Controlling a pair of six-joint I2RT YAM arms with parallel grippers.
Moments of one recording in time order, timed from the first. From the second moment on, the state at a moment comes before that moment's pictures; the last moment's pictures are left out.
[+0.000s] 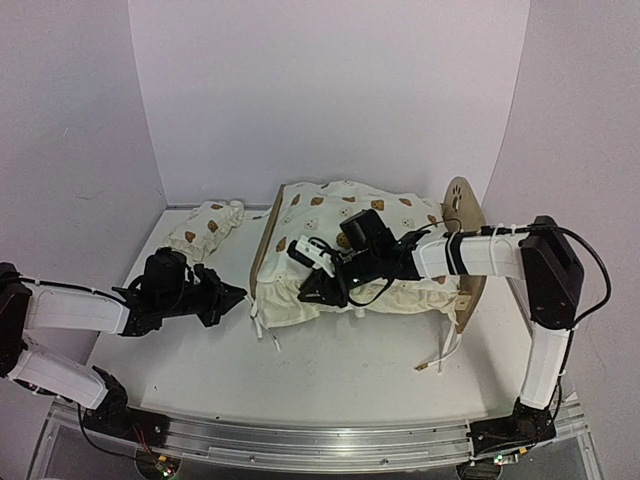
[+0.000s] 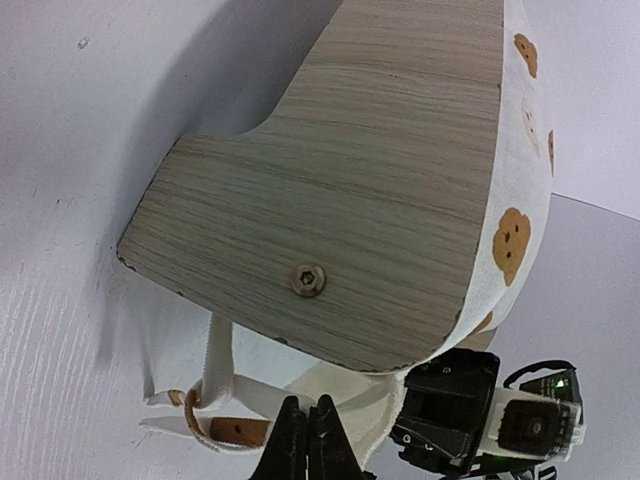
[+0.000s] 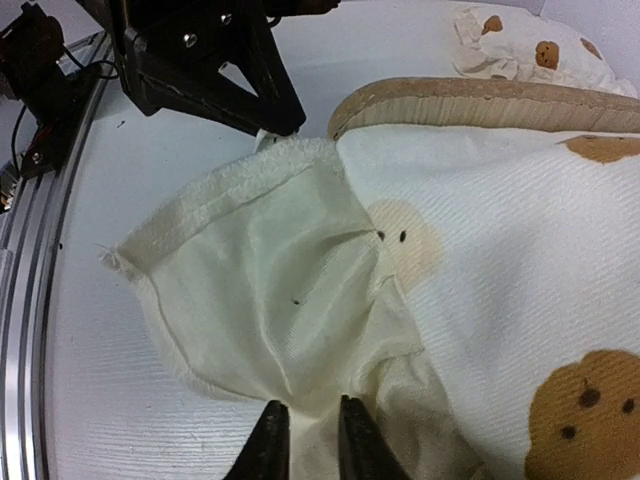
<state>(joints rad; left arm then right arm) -0.59 1.27 0.46 0.37 0.30 -1.49 0.84 1.91 1.30 -0.12 -0.50 -0.36</state>
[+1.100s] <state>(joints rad) -0.59 1.28 0.46 0.37 0.31 -1.49 1.20 2.17 1.17 0.42 0.17 0.34</state>
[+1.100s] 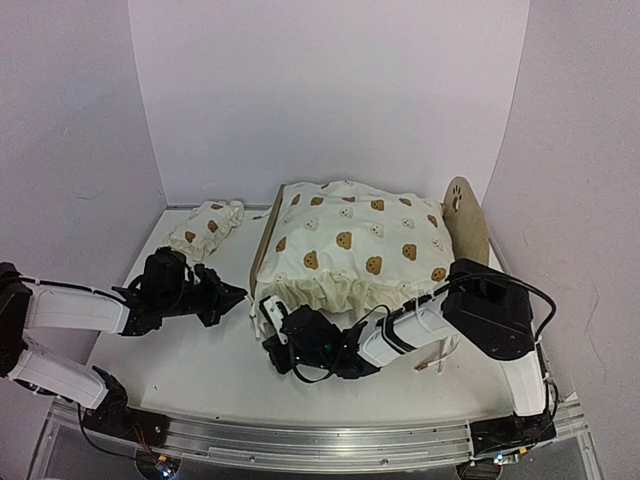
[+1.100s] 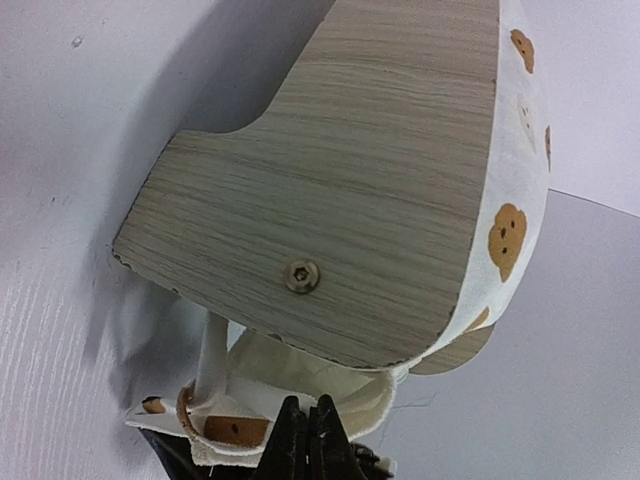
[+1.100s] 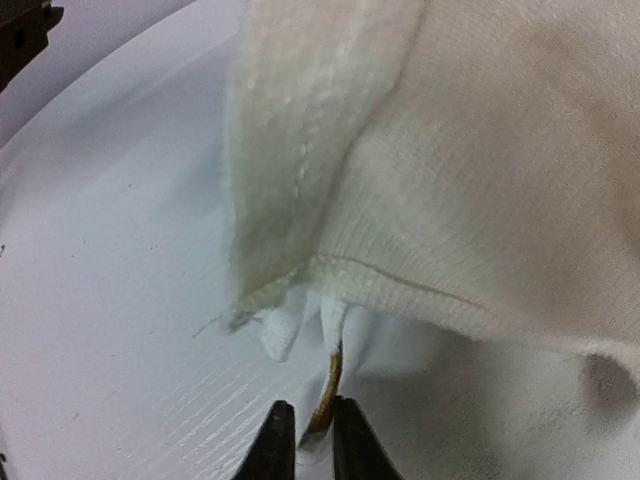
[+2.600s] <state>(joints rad) -0.28 1.05 0.36 0.36 0.21 -1.30 1.13 1.99 0.99 0.24 0.13 0.22</state>
